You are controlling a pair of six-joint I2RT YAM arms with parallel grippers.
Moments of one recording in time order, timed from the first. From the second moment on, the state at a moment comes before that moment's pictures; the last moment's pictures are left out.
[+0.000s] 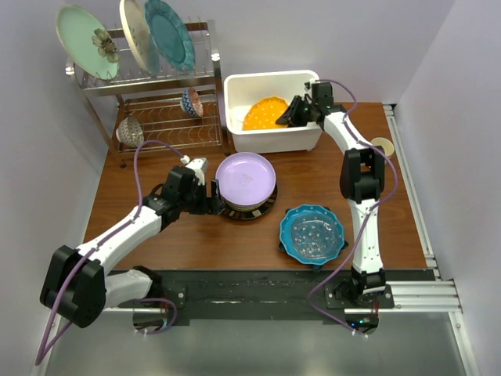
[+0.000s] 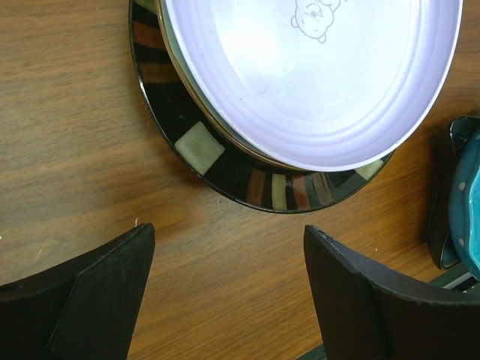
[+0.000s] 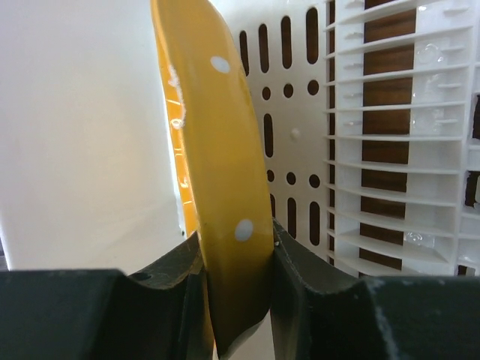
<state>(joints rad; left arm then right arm) -0.45 1.18 0.67 -0.27 0.12 -0.41 0.18 2.45 2.18 -0.43 -0.48 0.64</state>
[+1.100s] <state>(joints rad) -0.45 1.18 0.67 -0.27 0.13 -0.41 0.19 2.41 2.28 -0.73 -0.25 0.47</state>
